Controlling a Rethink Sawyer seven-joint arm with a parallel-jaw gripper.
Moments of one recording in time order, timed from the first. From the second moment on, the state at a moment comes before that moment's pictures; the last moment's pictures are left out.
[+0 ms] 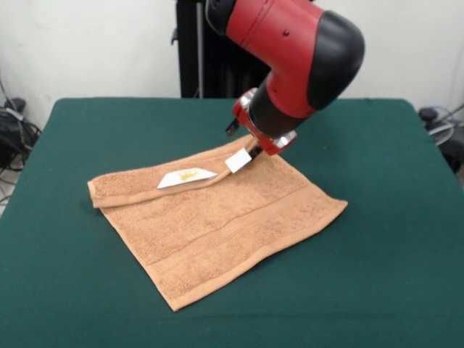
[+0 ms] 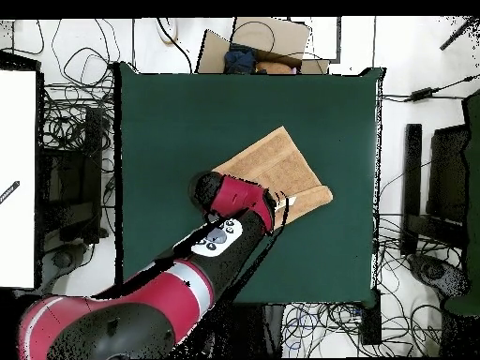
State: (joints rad) arm 0.24 -0.11 -0.62 1.45 0.38 0.82 2.07
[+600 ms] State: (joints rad) arm 0.24 -0.10 -0.63 1.45 0.38 0.82 2.07
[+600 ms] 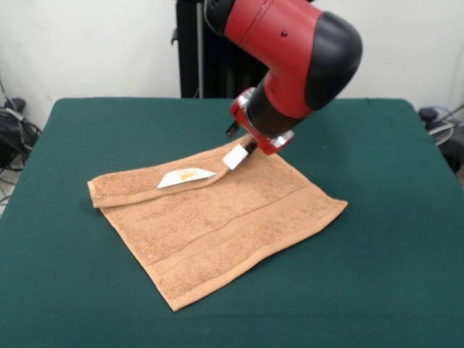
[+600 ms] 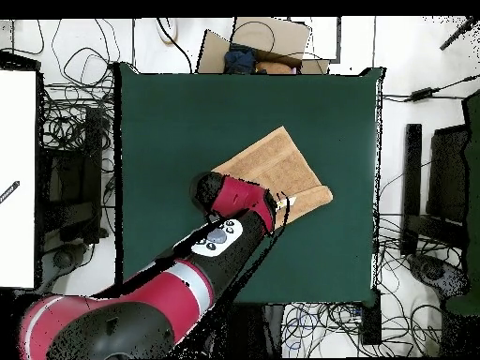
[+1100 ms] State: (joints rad) arm 0.24 -0.10 -0.63 1.45 0.38 0.82 2.07
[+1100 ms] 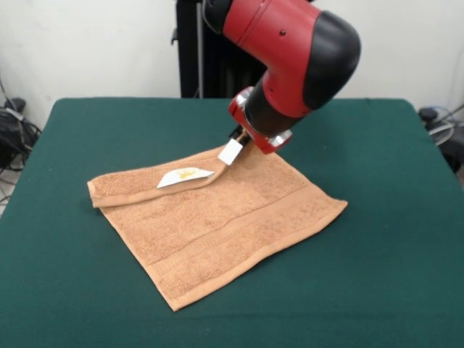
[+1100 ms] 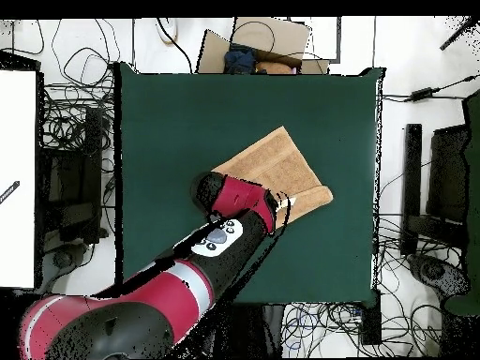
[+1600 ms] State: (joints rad) arm 0.23 -0.12 -0.60 1.47 0.40 0.76 2.07
